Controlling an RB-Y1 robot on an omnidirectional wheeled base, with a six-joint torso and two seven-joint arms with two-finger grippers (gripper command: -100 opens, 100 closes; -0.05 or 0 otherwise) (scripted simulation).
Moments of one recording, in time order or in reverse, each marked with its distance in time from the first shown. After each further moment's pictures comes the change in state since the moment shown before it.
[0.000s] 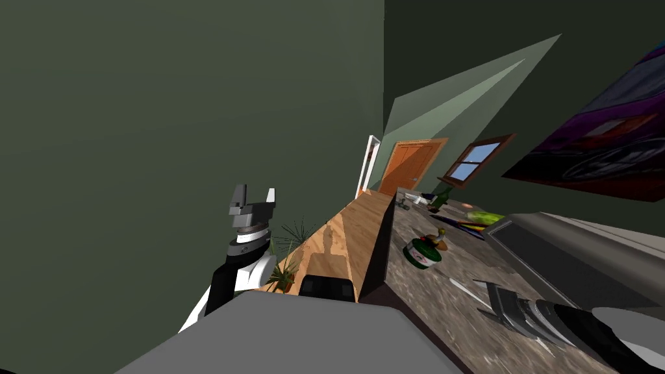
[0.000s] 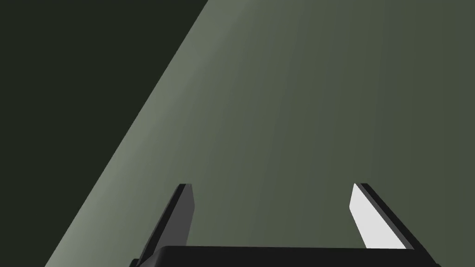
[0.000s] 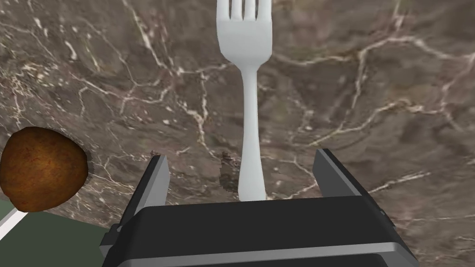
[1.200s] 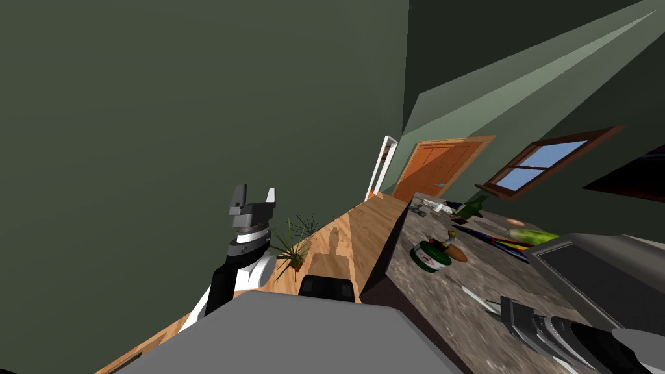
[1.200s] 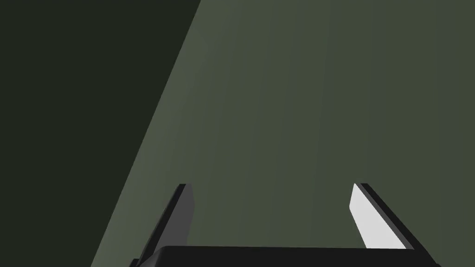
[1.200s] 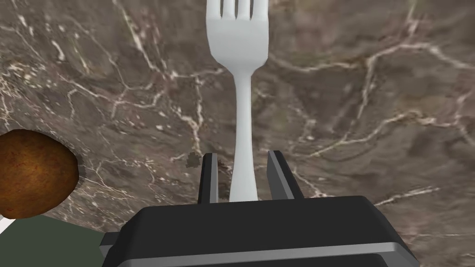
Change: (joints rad) left arm 0.000 0.000 0.000 0.000 0.000 0.000 0.000; right arm -0.006 0.053 0.035 0.064 -0.006 0.045 -0.073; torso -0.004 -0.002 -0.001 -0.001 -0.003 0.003
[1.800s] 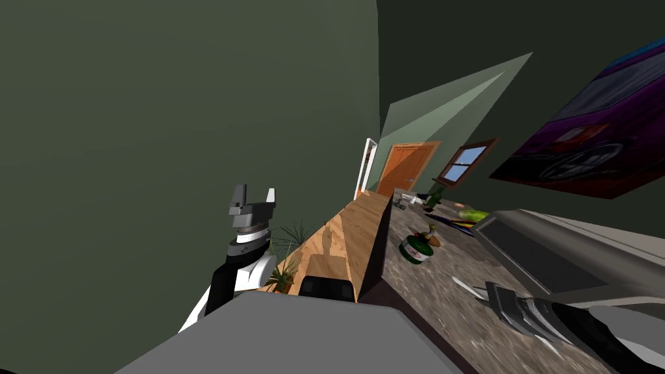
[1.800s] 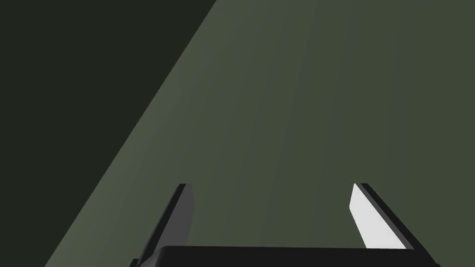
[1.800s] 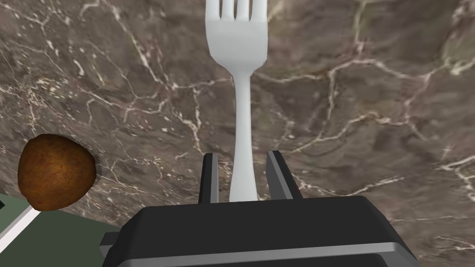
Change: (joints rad) left arm 0.000 0.000 0.000 0.000 0.000 0.000 0.000; right arm -0.016 -0.048 -0.025 -0.052 0.017 -0.048 0.062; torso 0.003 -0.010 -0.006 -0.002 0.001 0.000
